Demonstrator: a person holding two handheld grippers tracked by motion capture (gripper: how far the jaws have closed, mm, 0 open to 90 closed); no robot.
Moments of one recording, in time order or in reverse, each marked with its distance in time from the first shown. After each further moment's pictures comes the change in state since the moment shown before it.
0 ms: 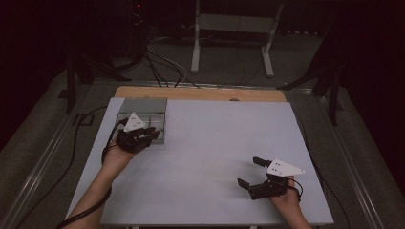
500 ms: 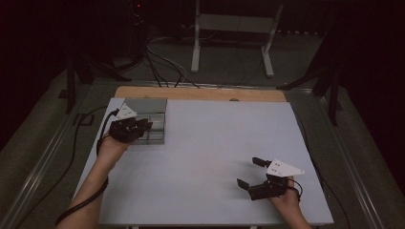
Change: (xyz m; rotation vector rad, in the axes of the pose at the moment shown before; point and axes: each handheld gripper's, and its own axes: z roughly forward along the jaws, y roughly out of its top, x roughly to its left) left arm 0.034 0.003 0.003 -0.007 0.025 -0.071; right arm 0.002 0.000 0.000 0.000 0.007 -0.005
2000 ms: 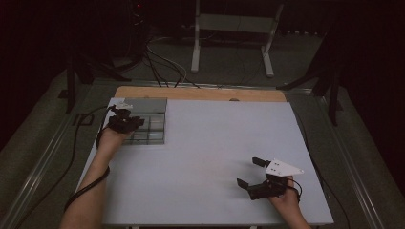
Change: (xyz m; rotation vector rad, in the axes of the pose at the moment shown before) left arm 0.062 -0.022 0.052 0.141 0.069 -0.153; right arm -0.001 -0.001 0.002 0.011 -0.009 0.007
